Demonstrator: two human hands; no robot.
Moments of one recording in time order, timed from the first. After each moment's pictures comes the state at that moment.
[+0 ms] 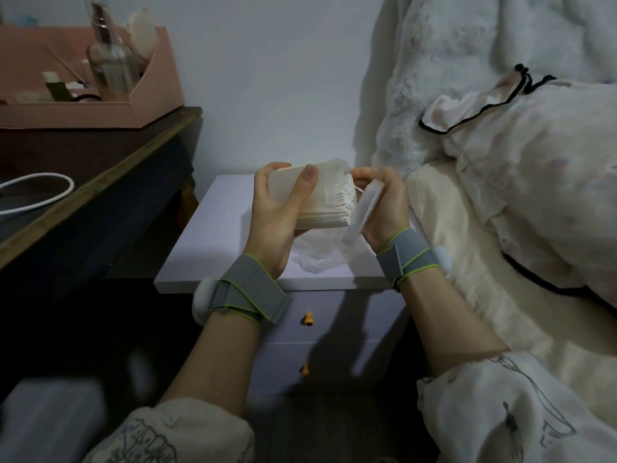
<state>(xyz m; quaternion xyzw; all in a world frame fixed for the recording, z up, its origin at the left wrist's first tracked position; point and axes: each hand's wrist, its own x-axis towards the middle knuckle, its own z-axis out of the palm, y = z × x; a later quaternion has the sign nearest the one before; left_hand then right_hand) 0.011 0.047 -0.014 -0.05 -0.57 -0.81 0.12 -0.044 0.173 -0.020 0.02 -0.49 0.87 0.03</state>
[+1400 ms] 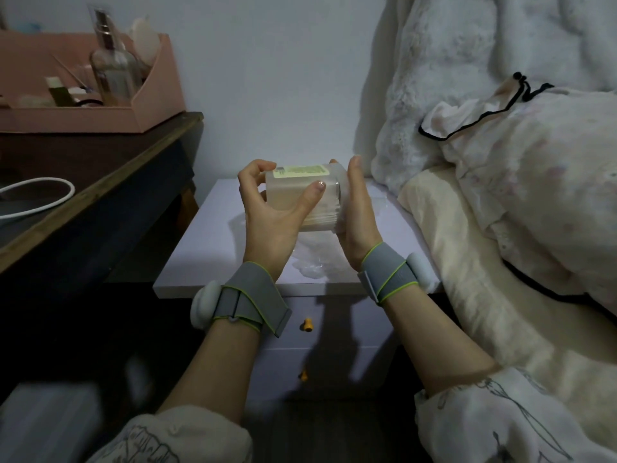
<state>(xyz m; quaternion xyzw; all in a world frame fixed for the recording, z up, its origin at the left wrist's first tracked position) 0.008 0.044 -0.021 -0.07 -0.66 -0.69 0.29 -0.035 0.142 -0.022 0.08 -0.59 0.80 0.00</state>
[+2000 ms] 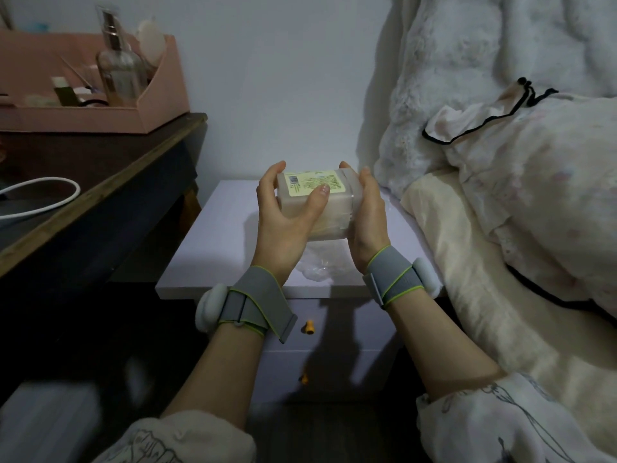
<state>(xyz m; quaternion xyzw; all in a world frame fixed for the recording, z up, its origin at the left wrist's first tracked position) 0.011 0.049 -0.021 -0.06 -0.66 -0.72 0.22 -0.028 0.146 -0.017 0.05 -0.54 0.84 0.03</state>
